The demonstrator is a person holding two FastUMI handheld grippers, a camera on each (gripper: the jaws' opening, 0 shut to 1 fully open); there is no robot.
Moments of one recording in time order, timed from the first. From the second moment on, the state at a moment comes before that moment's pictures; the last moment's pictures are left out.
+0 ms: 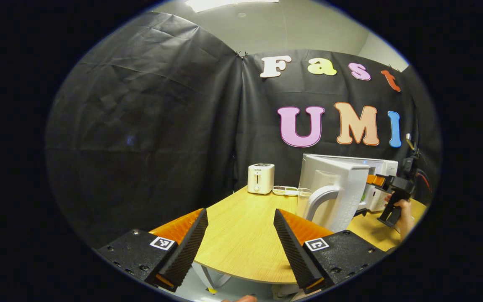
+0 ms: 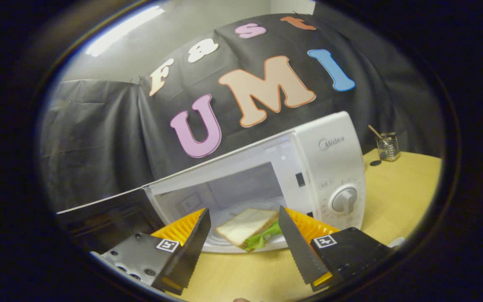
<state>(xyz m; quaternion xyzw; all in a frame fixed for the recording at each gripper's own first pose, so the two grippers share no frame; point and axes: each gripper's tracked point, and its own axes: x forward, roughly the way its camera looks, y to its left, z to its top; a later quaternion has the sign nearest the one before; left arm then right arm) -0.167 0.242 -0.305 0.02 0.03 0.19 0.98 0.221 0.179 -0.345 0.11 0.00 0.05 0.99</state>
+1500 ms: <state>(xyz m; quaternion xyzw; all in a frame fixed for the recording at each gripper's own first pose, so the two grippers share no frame) -0.128 0.212 -0.283 0.06 0.04 0.14 0.99 0.020 0.011 -0.120 -0.05 -0.02 0.00 1.00</state>
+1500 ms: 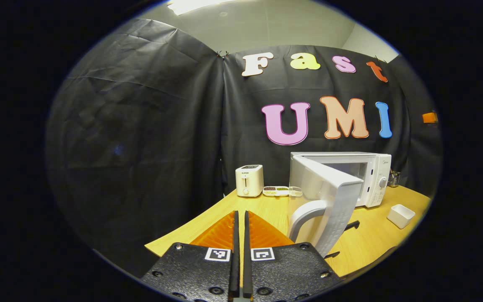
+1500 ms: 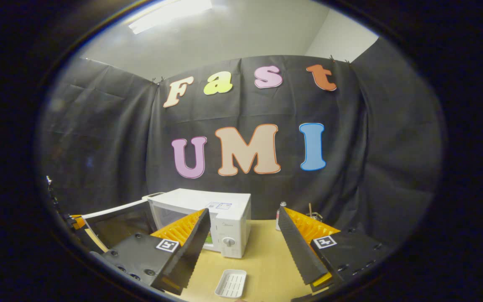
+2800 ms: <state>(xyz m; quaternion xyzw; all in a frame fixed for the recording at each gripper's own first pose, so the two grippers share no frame) -0.045 -0.019 -0.271 0.00 0.02 -0.10 0.99 -0.009 -0.035 -0.110 -0.02 0.01 0.00 1.00</state>
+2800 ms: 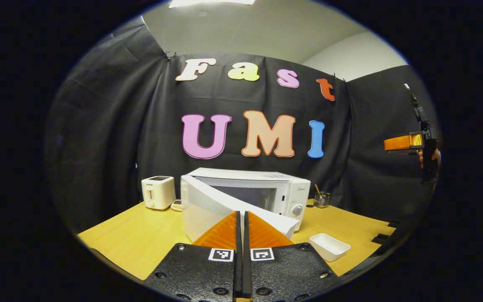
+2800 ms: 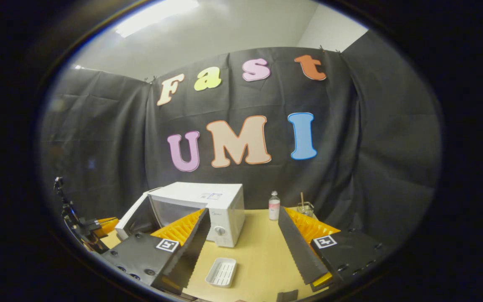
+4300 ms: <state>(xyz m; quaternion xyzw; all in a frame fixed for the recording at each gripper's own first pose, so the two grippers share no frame) 0.145 -0.141 -0.320 0.02 0.06 -0.09 0.99 -0.015 -0.064 -0.111 -0.03 0.01 -0.04 1.00</state>
